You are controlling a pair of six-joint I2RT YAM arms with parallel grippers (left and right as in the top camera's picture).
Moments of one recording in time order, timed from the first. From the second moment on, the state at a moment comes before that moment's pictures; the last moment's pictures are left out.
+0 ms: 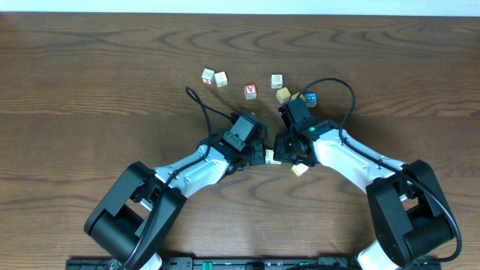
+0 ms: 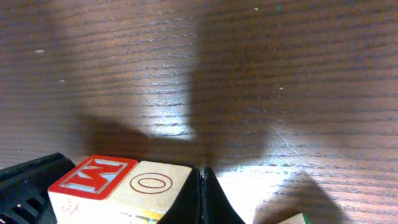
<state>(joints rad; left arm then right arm) -0.67 1.79 0.90 -0.16 0.13 -0.72 0.48 1.77 0.97 -0.52 -0.11 0.63</state>
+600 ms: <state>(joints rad) -0.67 1.79 0.90 -0.16 0.13 -0.72 0.48 1.77 0.97 -0.50 -0.10 0.60</state>
